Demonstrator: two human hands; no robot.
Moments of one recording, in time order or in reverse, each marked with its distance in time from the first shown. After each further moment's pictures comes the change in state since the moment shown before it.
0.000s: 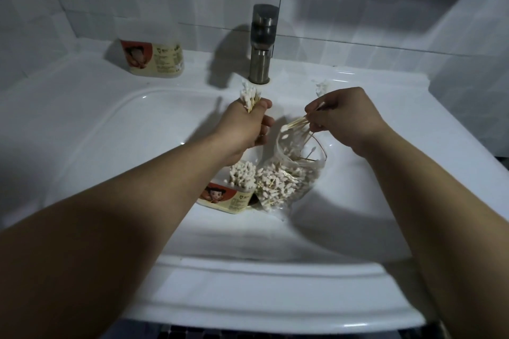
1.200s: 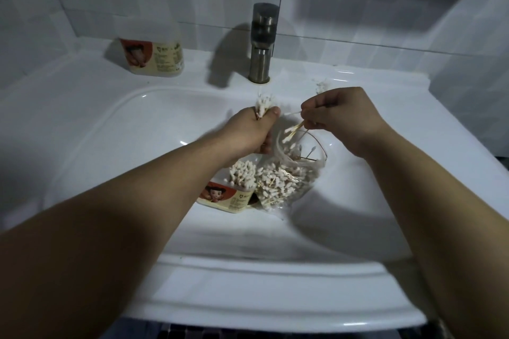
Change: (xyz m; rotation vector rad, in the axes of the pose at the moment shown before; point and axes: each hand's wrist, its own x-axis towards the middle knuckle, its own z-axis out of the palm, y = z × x) left_hand -0.004 -0.004 -0.001 0.265 -0.153 0.054; right_hand -0.006 -0.007 0.003 0.232 -0.054 -0.009
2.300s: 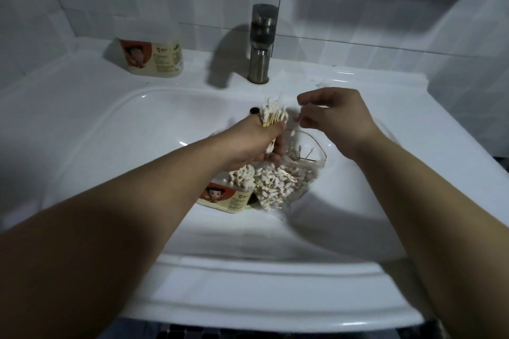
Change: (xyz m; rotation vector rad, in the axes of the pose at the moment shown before) left_hand -0.011 0.005 0.007 -0.145 -0.152 -0.099; right_hand 0.001 0.005 0.013 0.113 0.050 -0.034
